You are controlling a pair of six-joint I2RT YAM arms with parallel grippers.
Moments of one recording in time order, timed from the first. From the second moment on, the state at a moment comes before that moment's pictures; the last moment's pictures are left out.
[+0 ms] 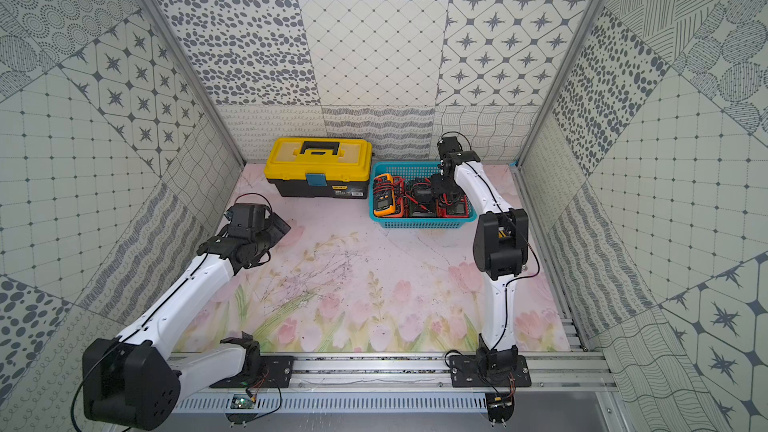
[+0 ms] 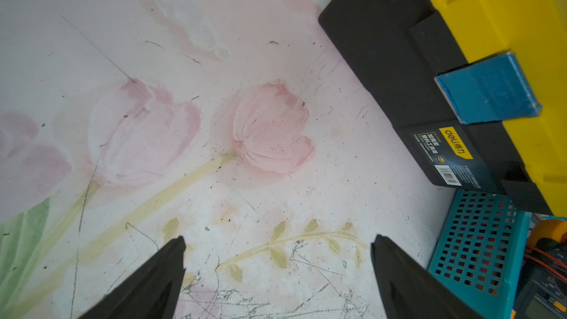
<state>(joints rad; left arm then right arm) -0.08 1.17 0.88 -0.57 -0.21 -0.88 0.18 2.12 1.97 -1.00 0.13 0.12</state>
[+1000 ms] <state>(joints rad) -0.08 1.20 0.90 -0.55 -0.20 -0.87 0.22 1.98 2.01 -1.06 0.12 0.17</state>
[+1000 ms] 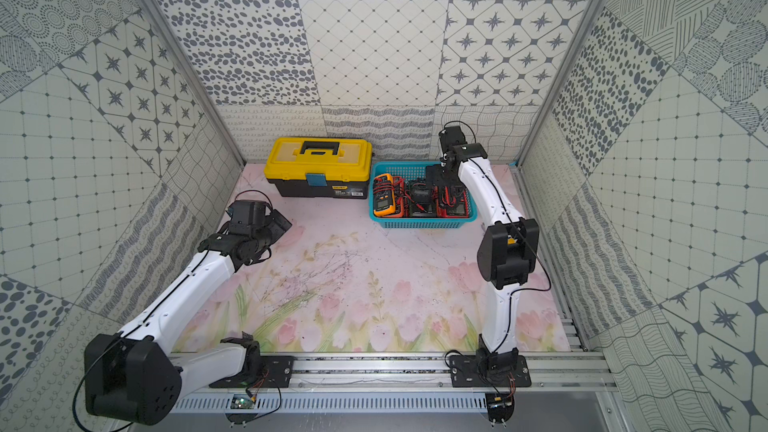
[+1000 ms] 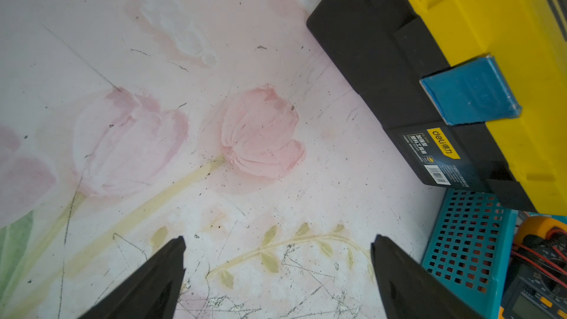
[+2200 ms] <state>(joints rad) -0.08 1.26 0.42 0.31 -0.20 -0.31 0.13 1.01 0.35 0.19 0.49 0.23</state>
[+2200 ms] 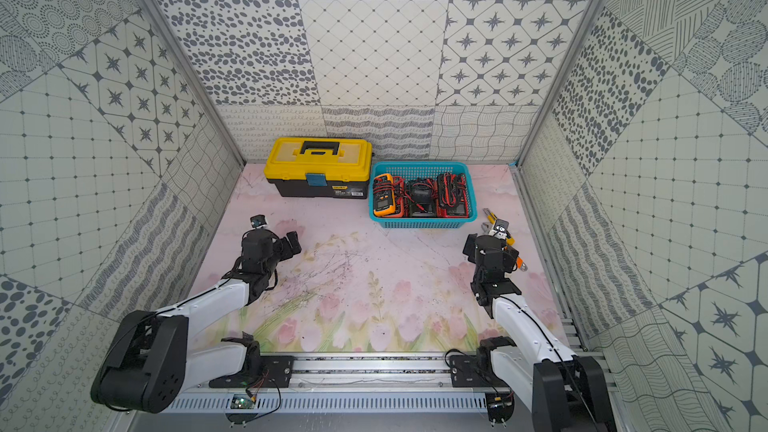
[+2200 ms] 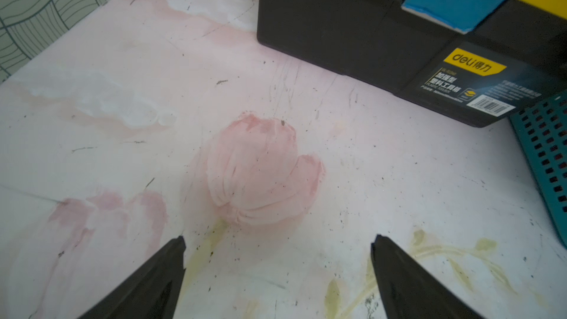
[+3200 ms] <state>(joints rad) -0.08 1.57 0.36 0.78 -0.11 -0.05 0.12 1.55 0.34 0.85 0.21 0.01</state>
